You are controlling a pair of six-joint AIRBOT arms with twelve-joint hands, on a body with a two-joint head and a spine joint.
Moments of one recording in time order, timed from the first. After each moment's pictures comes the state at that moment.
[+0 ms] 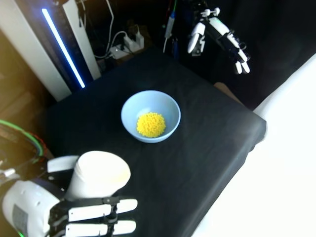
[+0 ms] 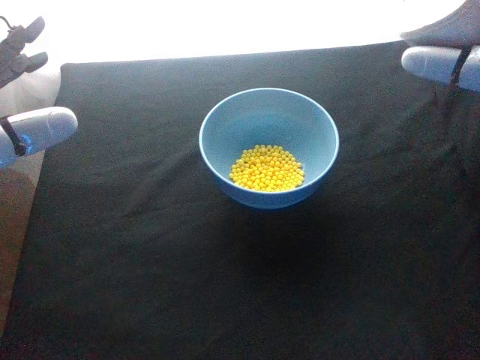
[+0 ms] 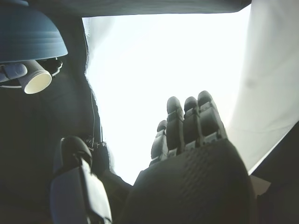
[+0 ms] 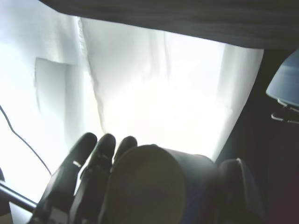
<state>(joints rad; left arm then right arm) 1.02 -0.96 1.24 -0.41 -1.23 0.56 -0.74 -1.24 1.64 0.30 1.05 -0.13</state>
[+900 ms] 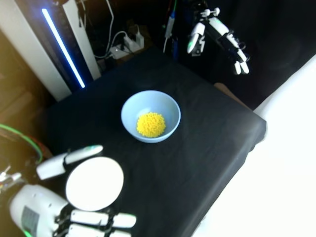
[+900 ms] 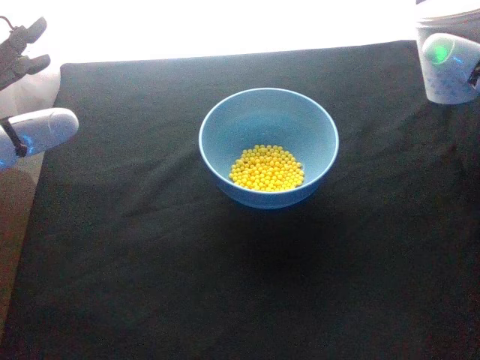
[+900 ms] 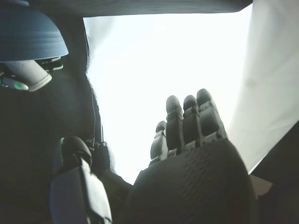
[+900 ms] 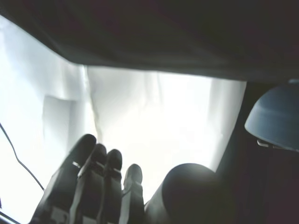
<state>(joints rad) 1.02 -0.96 1.24 -0.40 -1.23 0.56 -0.81 -1.25 1.68 0.26 0.99 -0.14</state>
